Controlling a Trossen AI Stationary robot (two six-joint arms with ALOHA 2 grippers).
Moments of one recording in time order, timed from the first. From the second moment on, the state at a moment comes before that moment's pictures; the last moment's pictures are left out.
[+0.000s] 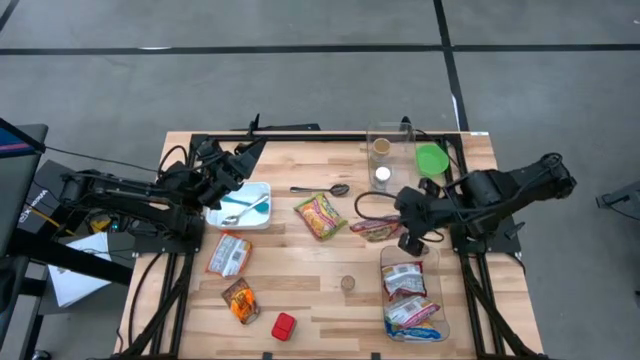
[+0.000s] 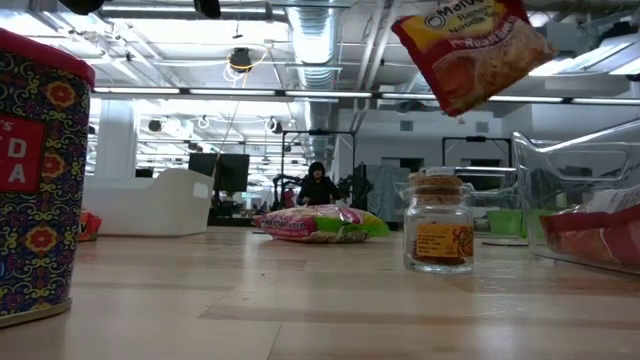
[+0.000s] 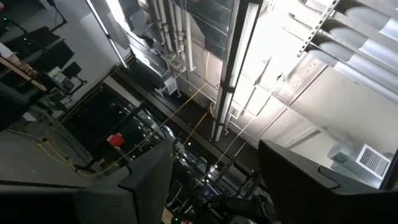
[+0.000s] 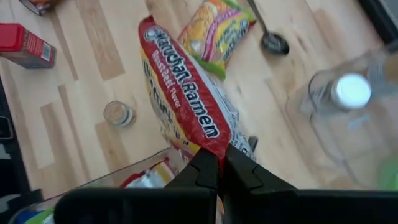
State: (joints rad) left arm 0.00 1.02 0.61 1.08 -0.47 -0.54; right arm 0.36 1.32 1.52 -1.34 0.34 0.69
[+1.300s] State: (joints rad) left arm 0.00 1.02 0.61 1.08 -0.40 -0.57; right arm 0.76 1.32 1.41 -1.16 0.12 1.57
